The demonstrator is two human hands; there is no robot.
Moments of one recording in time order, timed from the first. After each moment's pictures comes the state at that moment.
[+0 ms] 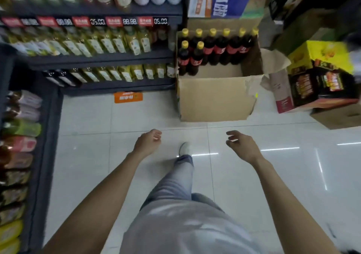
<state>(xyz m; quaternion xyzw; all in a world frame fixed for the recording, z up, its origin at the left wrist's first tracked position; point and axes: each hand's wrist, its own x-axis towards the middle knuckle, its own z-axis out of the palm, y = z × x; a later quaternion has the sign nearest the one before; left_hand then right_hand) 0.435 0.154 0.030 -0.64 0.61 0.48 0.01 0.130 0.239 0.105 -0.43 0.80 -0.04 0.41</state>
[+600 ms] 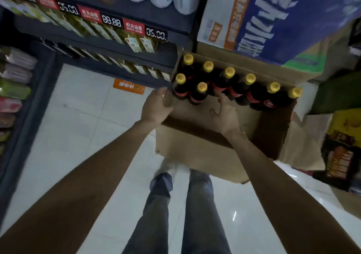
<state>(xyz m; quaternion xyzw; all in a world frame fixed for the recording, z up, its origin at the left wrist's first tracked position) 0.244 -0.130 -0.024 -0.75 0.53 0.37 -0.12 0.023 -0.134 -0.029 -0.63 0.68 -0.09 0.37</state>
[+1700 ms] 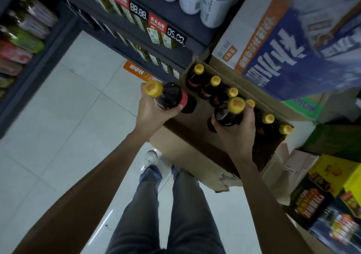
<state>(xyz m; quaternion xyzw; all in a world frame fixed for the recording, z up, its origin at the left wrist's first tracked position) 0.211 -0.105 0.046 -0.76 0.38 0.35 -0.40 -0.012 -0.146 0.048 -0.65 0.63 -0.25 0.35</state>
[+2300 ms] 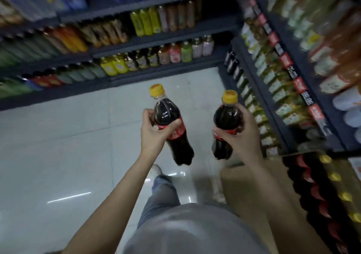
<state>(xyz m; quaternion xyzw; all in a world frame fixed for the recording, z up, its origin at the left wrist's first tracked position) 0.370 0.231 0.195 -0.77 0.00 0.10 -0.62 0.279 0.023 0.190 -0.80 0.25 -0.11 0.53</state>
